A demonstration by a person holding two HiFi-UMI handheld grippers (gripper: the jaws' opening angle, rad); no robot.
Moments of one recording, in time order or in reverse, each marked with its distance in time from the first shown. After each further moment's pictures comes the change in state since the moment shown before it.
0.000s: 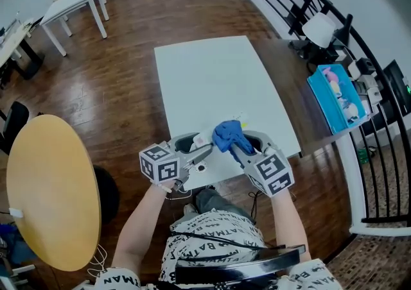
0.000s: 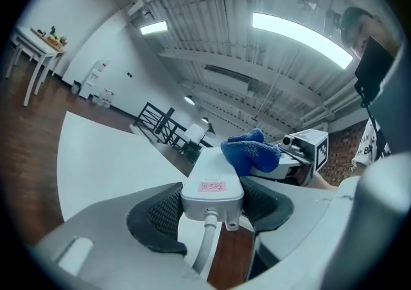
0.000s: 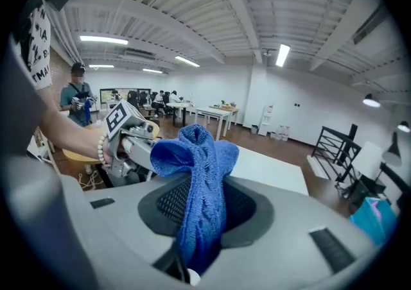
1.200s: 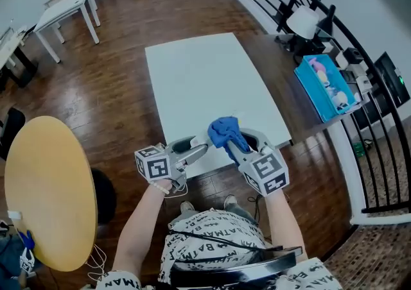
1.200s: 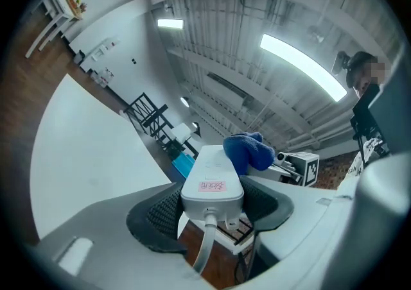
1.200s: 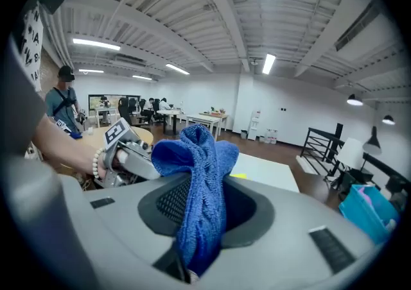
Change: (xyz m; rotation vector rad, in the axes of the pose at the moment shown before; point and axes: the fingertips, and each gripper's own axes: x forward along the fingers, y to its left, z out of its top) left arm -0.006 -0.048 -0.029 -0.195 -0.069 -0.168; right arm -0.051 0.017 -0.008 0.069 -0.064 -0.090
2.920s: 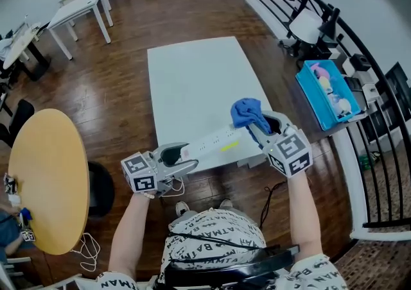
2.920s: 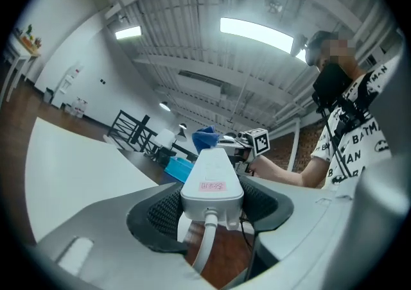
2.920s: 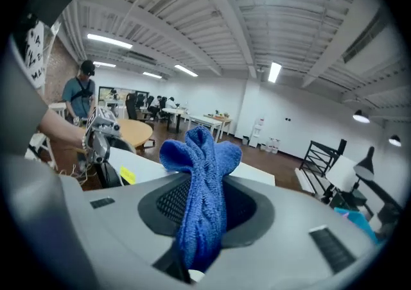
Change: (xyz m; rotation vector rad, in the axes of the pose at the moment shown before) left arm 0.009 -0.067 -0.014 0.318 0.030 -0.011; right arm -0.052 -0.115 -0.004 -0.129 -0.027 0.035
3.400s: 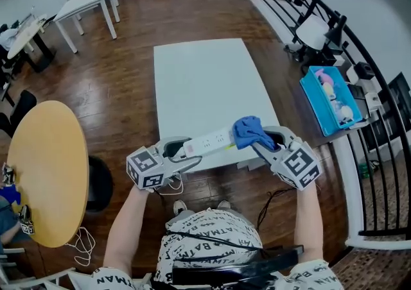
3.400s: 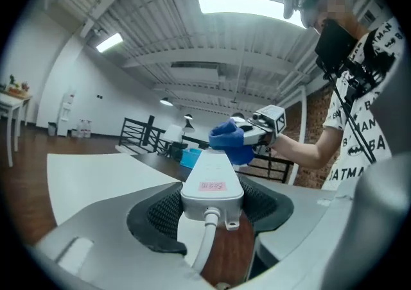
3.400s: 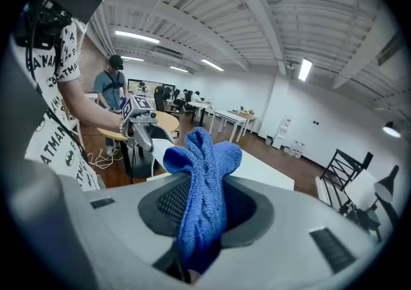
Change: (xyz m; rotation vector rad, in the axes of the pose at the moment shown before) left arm 0.006 0.011 -0.007 0.207 0.155 0.117; right arm -0.026 0.042 -0.013 -0.147 0.042 0.212
